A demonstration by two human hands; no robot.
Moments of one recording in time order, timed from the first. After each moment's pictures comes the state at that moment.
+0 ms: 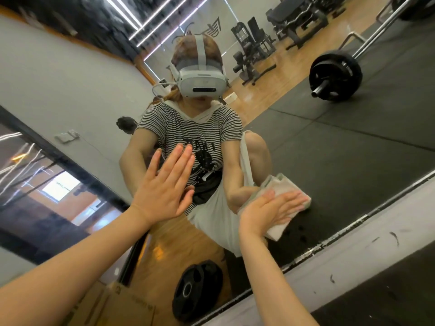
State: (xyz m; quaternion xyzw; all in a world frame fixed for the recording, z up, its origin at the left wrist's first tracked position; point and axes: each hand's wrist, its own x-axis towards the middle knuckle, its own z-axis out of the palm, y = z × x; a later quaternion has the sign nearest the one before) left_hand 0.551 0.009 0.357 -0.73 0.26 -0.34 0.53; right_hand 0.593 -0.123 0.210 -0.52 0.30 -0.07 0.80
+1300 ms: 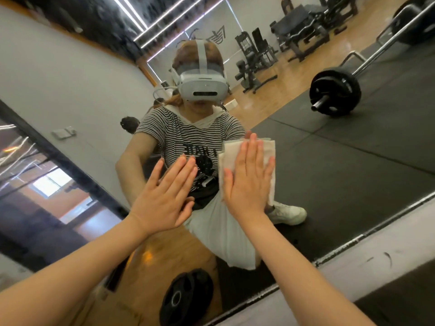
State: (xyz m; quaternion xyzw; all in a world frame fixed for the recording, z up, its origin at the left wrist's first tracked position) left_hand 0.552 0.009 0.357 -0.74 0.28 -0.33 0.52; right_hand 0.636 -0.139 0.254 -0.74 -0.09 -0.46 0.48
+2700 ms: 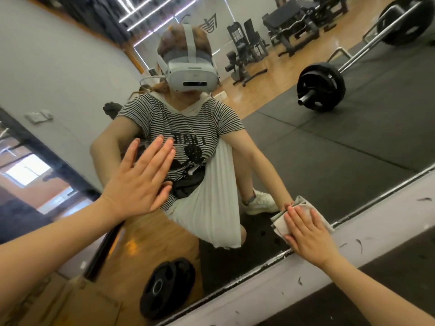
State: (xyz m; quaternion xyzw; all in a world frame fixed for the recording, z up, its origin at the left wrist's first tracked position) left_hand 0.552 0.007 0.357 -0.73 0.27 -0.35 0.52; right_hand 0.677 -0.243 -0.009 -0.80 -0.30 -0.48 0.20
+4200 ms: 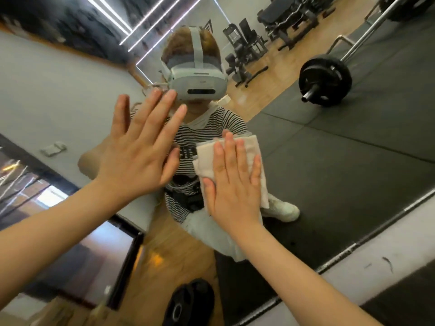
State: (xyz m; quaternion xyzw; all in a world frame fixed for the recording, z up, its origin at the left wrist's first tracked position) left_hand 0.626 -0.097 0.431 -0.73 0.28 -0.38 0.49; right_hand 0.669 -0.171 0.249 -0.73 -0.11 -0.49 0.46
